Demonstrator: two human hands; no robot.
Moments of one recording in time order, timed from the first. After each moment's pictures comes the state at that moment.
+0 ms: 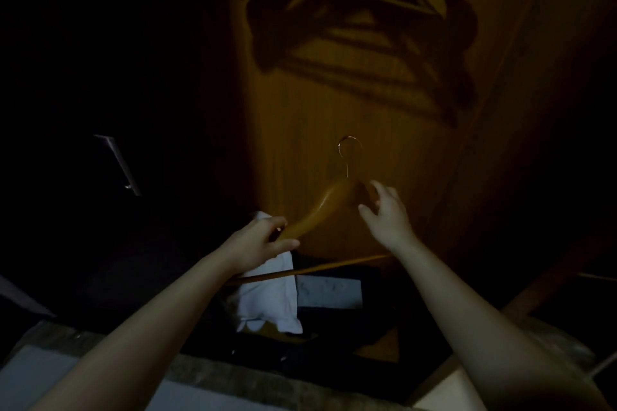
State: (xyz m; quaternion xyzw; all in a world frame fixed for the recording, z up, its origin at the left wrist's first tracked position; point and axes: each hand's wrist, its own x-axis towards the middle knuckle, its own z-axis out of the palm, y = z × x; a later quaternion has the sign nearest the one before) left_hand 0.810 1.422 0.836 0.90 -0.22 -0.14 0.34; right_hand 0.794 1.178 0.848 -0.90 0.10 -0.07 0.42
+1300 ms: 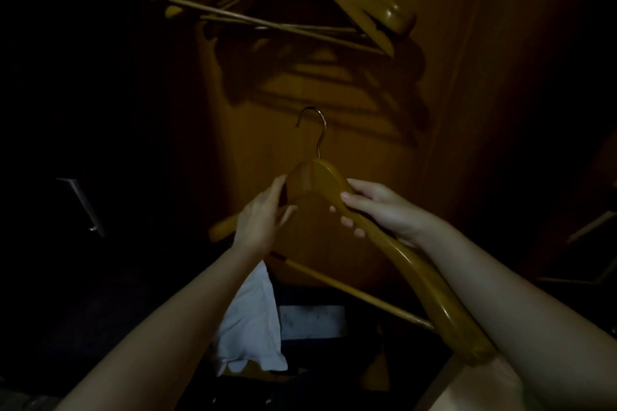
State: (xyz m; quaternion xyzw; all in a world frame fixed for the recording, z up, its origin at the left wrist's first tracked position) left_hand 0.848 1.350 0.866 0.91 -0.23 0.18 0.29; right_hand 0.771 1.148 0.935 -0.75 -0.06 0.11 0.65
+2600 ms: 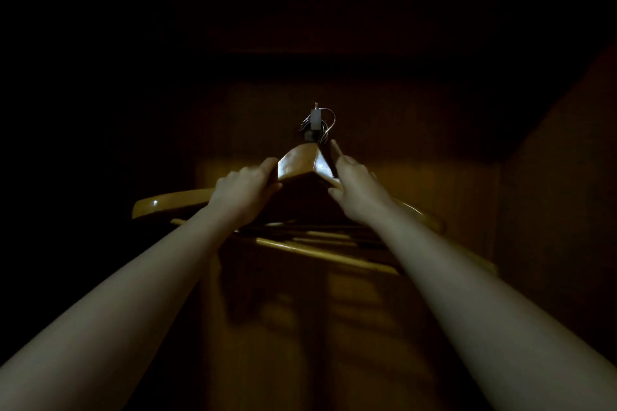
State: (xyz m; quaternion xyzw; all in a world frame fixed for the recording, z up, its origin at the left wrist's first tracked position) left_hand 1.090 1.361 1.195 0.89 -0.23 0.38 0.07; right_hand 1.027 1.184 1.199 -0.93 -0.05 -0.34 0.15
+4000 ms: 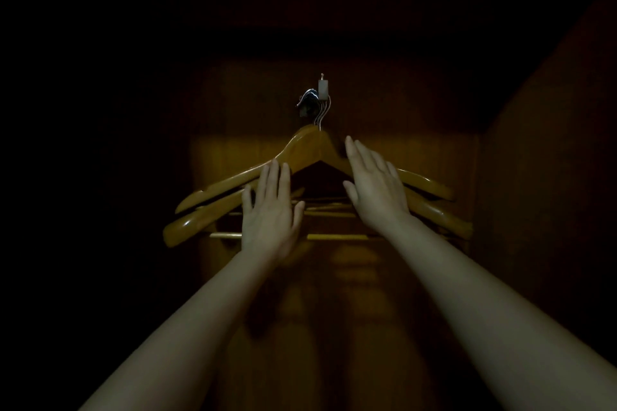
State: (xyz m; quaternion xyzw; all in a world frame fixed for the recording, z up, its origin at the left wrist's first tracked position) left_hand 1.058 1.346 1.103 0.88 -0.24 0.37 0.18; right_hand 1.004 1.181 1.141 -0.90 0.03 -0.44 -0.02
